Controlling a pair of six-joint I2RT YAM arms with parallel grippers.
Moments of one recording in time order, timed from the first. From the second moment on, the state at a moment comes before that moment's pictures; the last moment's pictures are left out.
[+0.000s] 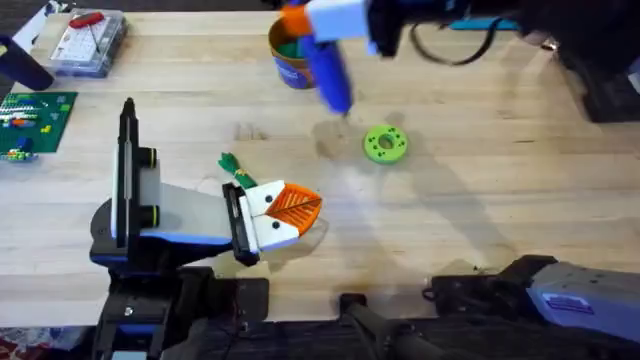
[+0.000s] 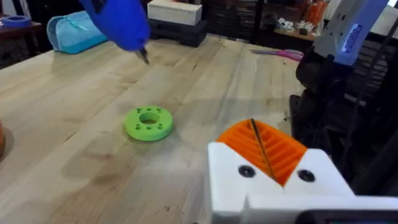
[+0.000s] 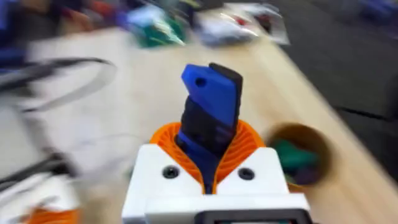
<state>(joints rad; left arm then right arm) -0.02 0.00 0.01 -0.14 1.25 0.02 0.53 1.38 1.30 -0.31 -0.64 -0.26</state>
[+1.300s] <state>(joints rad) -0.02 0.00 0.01 -0.13 1.22 0.02 0.10 1.86 1.34 -0.64 0.10 -0.93</state>
